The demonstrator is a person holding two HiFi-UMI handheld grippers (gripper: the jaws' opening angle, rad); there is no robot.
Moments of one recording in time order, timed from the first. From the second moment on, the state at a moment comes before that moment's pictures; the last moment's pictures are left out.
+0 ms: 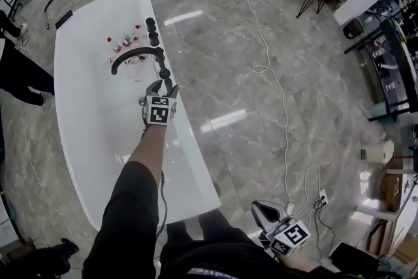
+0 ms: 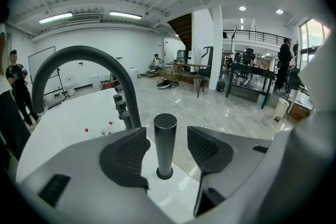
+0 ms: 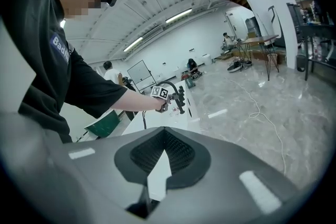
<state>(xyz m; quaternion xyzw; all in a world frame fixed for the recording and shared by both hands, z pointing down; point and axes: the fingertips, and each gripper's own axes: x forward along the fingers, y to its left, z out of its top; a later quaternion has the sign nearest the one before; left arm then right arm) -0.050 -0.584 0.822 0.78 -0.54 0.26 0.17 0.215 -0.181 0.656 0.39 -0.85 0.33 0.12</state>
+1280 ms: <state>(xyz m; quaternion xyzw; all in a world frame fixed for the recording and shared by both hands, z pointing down) -0.055 -0.503 0.662 0.81 -0.55 0.18 0.12 0.178 -0.168 0.581 0.36 -0.89 0.29 0.04</state>
